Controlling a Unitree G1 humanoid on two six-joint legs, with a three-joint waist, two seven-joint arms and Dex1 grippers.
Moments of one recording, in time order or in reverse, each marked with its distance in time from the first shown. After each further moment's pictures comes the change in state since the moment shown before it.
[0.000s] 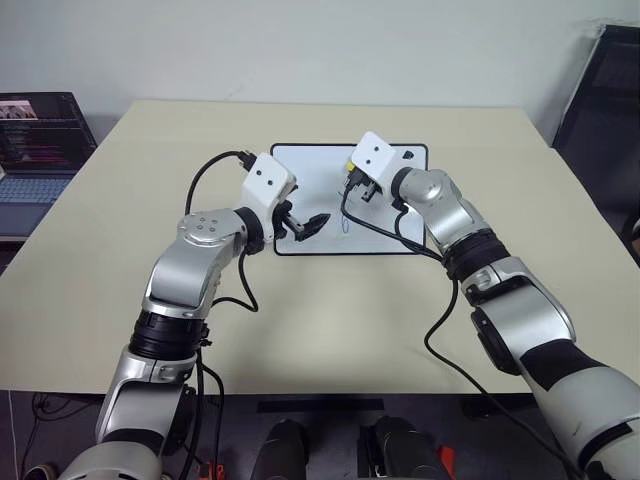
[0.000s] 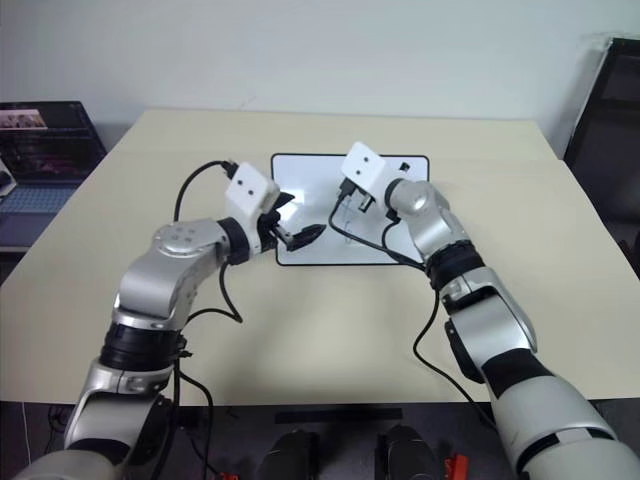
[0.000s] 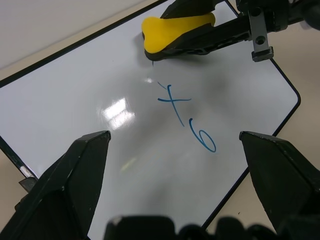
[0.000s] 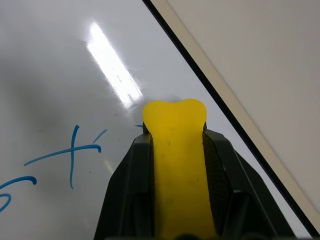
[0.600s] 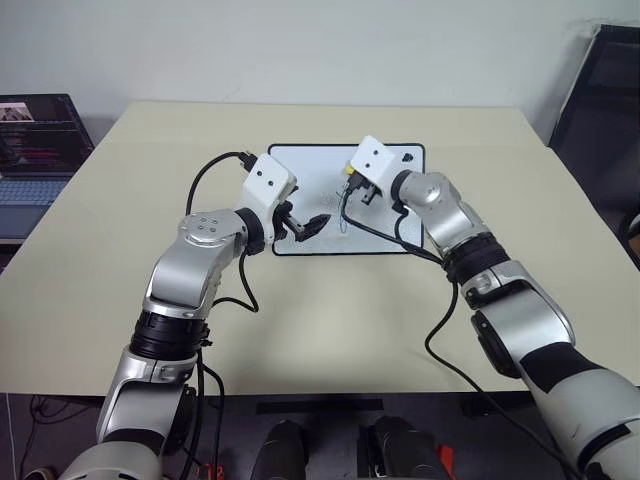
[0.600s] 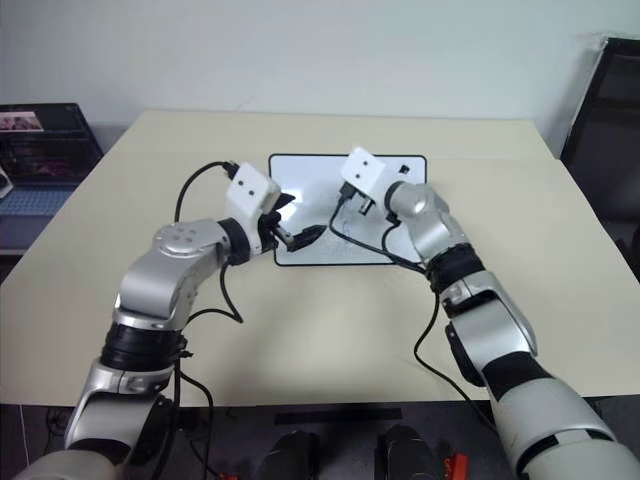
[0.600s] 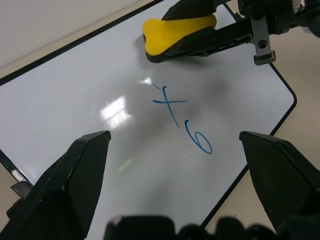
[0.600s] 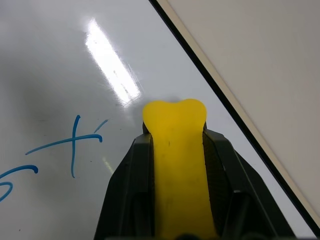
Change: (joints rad) left arm 0.001 -0.002 -0.001 0.000 0.000 0.002 -0.001; right arm 0.022 0.012 -0.005 -0.029 -0.006 -0.002 -0.026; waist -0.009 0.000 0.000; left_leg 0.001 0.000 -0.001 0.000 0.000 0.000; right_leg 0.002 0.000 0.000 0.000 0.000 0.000
